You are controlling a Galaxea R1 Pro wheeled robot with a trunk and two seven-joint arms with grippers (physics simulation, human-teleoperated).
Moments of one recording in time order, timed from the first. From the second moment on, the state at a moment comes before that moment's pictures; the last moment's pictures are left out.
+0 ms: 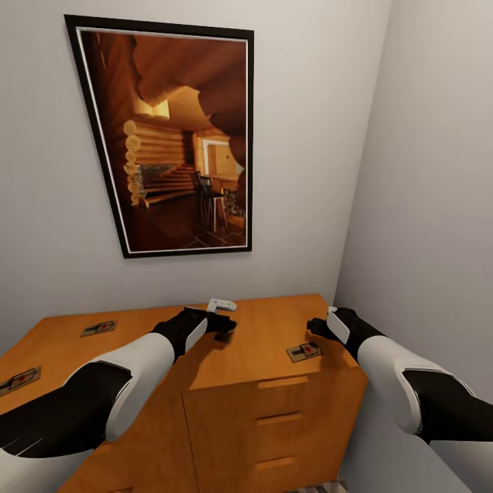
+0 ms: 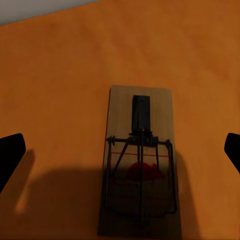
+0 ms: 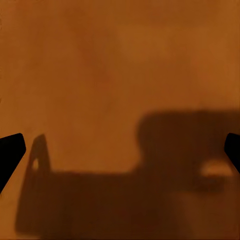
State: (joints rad) left arm -1.14 -0.17 -0.20 -0.12 0.08 0.33 -0.10; right arm -1.11 -0.01 -0.05 -0.16 -0.26 0.47 -0.20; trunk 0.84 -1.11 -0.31
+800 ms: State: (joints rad) left arm -1.14 -0.17 -0.20 -0.12 0.08 0.33 -0.10; right arm -1.11 -0.01 -0.06 -0.20 -0.26 0.47 -0.20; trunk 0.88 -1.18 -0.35
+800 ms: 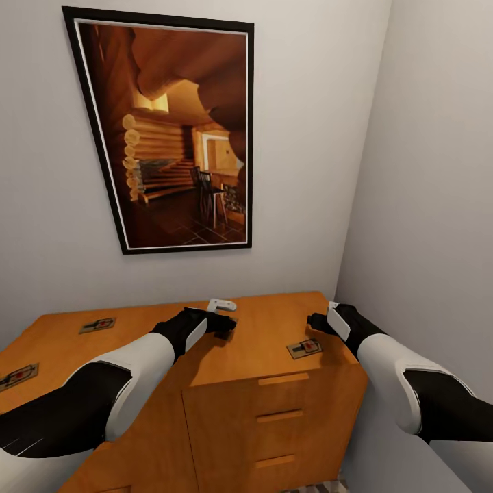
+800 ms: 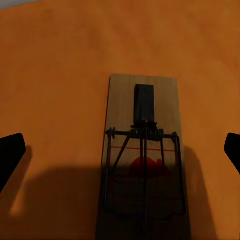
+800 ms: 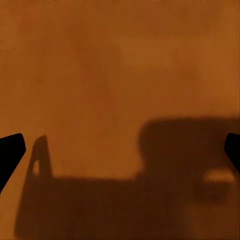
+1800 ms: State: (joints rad) left arm -1.14 -0.17 -0.20 -0.12 0.08 0.33 -0.10; right arm -1.11 -0.01 -0.06 -0.22 -0.27 0.47 -0.20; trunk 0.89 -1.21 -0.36
